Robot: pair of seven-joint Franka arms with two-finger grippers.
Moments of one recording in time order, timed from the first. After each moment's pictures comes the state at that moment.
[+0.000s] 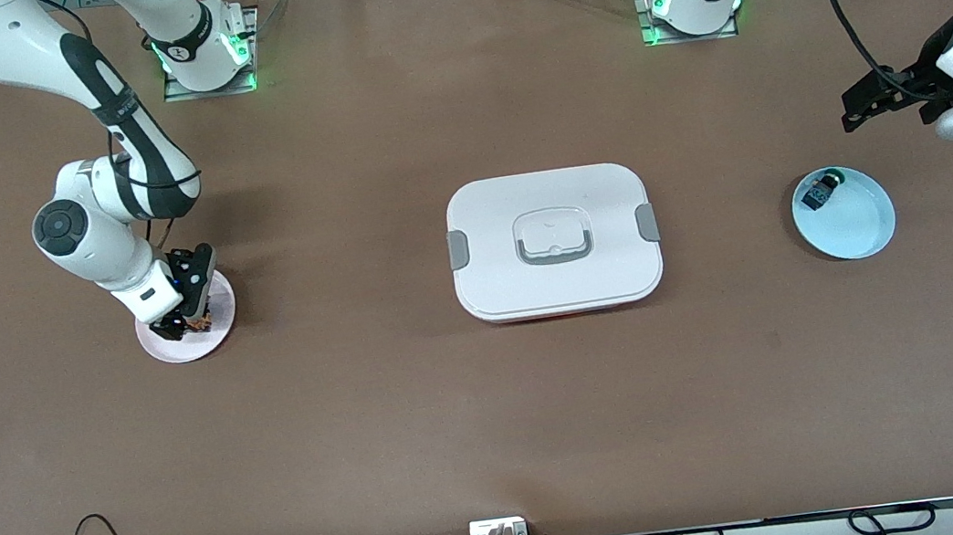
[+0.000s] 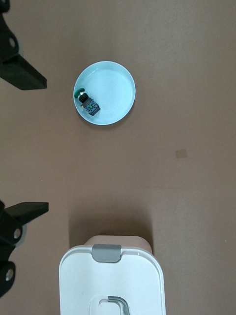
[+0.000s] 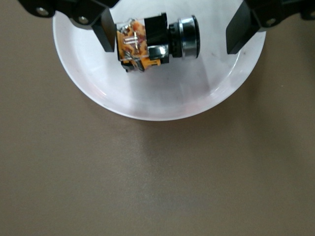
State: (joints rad) left arm -0.03 0.00 0.01 -1.66 -0.02 1.60 -0.01; right arm 0.07 0.39 -0.03 -2.26 -0.03 2.70 -1.32
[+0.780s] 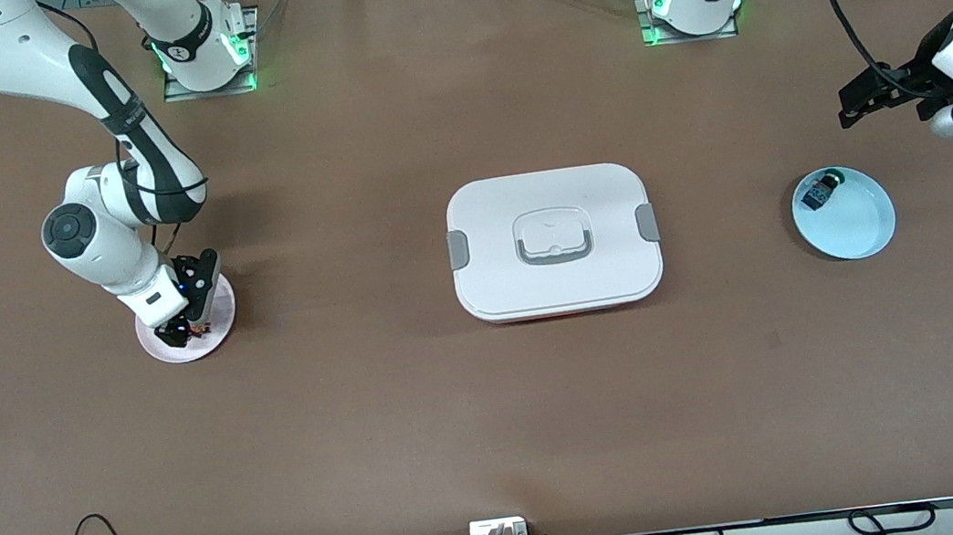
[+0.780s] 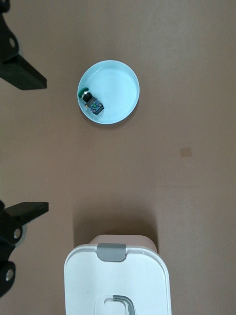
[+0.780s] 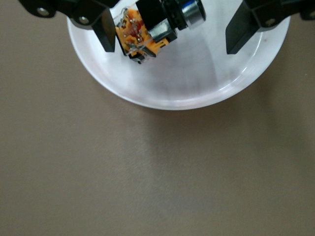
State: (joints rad) left arm -0.03 0.00 0.00 -1.66 -0.02 1.58 -0.01; right arm 0.07 0.41 -0.02 -2.23 -0.03 2.74 -1.32
